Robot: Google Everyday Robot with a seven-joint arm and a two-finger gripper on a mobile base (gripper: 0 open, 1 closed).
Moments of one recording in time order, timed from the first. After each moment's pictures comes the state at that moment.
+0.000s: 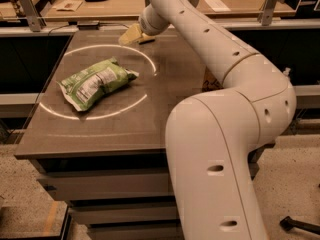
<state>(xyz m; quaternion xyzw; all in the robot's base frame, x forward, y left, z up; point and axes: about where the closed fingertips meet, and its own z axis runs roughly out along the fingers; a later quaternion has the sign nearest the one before) 0.891 0.050 0.867 -0.29 0.86 0.09 0.40</state>
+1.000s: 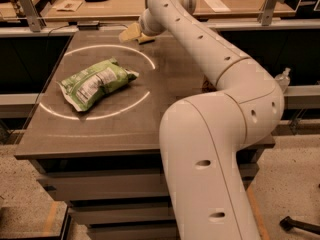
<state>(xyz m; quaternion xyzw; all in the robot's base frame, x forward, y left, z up) 0.924 0.048 0.860 -0.24 0.86 0.10 0.43</state>
